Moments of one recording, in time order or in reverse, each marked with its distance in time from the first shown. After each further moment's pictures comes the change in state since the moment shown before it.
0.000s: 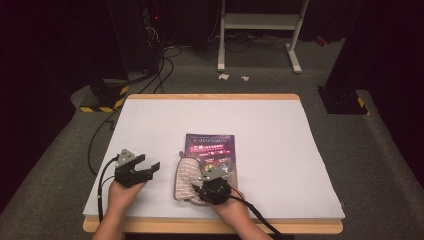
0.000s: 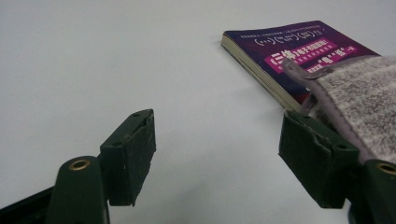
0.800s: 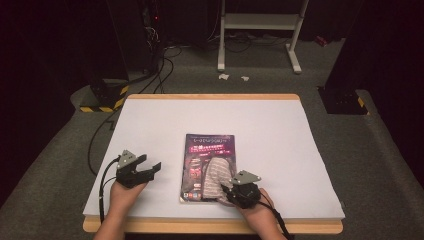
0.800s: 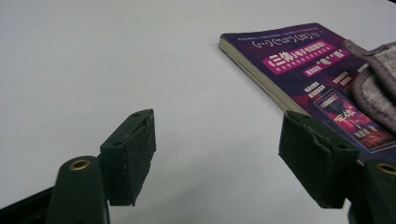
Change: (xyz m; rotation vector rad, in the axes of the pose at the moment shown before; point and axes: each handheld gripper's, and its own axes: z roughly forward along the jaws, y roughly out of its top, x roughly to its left) left arm -0.002 -0.003 0.003 -0.017 -0.002 0.004; right arm -0.034 -0.040 -0.049 0.001 -0.139 0.051
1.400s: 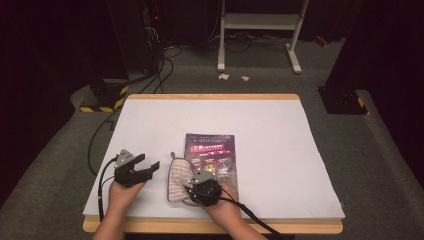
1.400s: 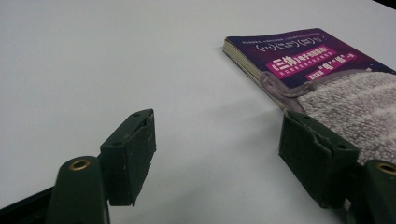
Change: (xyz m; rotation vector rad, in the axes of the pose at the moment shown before) left arm 0.004 0.000 -0.001 -0.009 0.001 -0.014; right arm 0.069 0.052 0.057 0.001 0.122 -0.142
